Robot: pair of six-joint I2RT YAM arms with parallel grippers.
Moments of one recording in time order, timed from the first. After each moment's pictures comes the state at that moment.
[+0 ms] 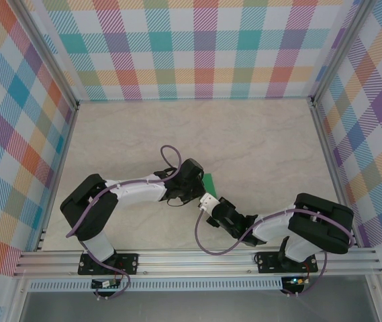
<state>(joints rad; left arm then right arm) -0.87 1.69 0.96 -0.24 0.06 -1.20 1.14 1.49 0.30 0.56 0.48 -0.10</state>
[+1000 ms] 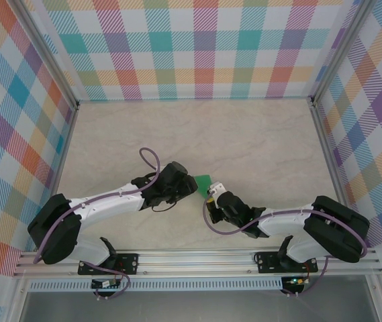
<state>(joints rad) -0.86 1.40 0.82 -0.32 -0.08 -1.21 1.02 1.37 0.34 0.37 0.20 0.32</state>
